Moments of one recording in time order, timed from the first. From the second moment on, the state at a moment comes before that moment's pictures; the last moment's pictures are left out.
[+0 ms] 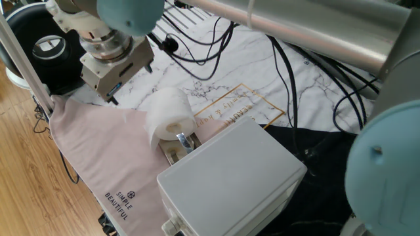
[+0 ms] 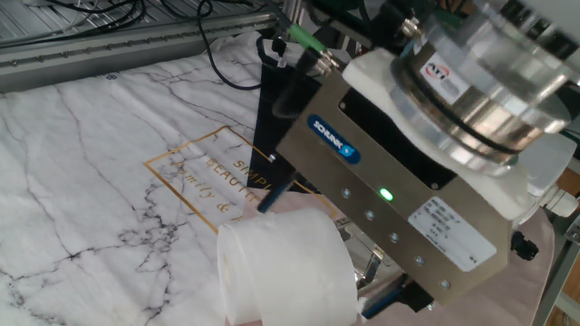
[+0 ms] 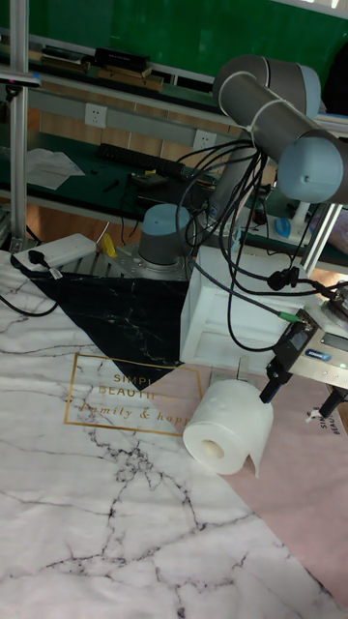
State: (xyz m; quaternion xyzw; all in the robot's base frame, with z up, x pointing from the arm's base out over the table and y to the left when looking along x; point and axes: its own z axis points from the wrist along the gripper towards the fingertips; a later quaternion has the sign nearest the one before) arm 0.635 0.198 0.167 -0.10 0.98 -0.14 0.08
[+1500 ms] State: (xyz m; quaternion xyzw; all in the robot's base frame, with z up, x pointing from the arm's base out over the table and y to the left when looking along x) arm 0.693 0.178 0.172 -0.24 0.93 -0.22 0.15
